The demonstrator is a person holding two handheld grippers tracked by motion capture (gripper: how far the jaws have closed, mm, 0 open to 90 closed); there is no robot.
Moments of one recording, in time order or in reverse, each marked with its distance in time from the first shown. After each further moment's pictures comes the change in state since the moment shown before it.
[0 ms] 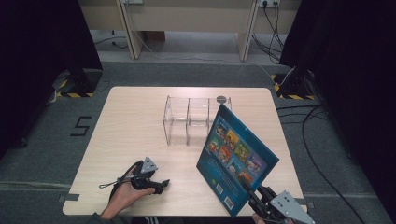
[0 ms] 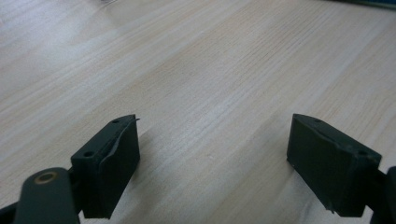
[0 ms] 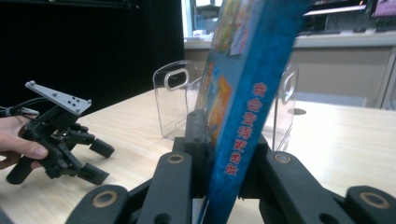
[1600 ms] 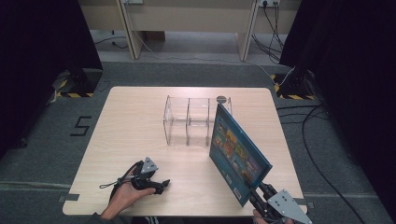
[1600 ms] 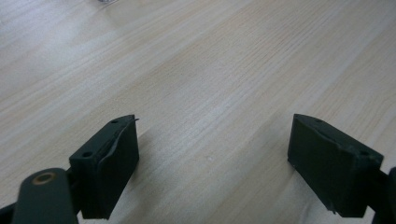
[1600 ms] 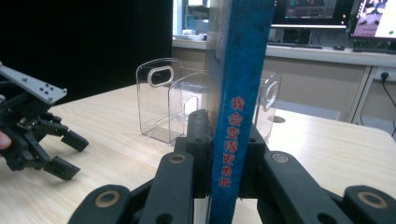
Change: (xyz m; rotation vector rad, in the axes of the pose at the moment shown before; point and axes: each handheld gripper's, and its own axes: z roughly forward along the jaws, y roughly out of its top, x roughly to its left) left arm -0.001 0.000 0.001 -0.004 0.001 0.003; right arm -0.003 0.000 0.005 0.004 -0.052 -0.114
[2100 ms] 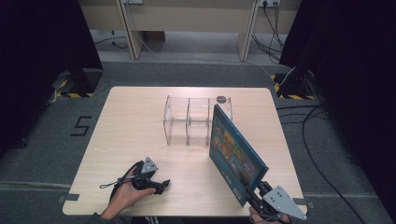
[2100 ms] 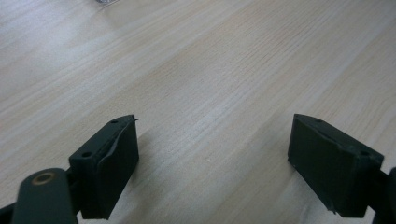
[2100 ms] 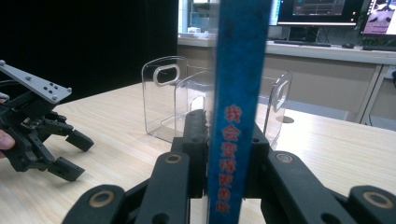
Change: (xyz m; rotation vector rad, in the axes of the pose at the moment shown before) left arm -0.001 0.000 0.001 -0.004 -0.001 0.000; right arm 0.002 0.000 0.012 0.010 0.020 0.016
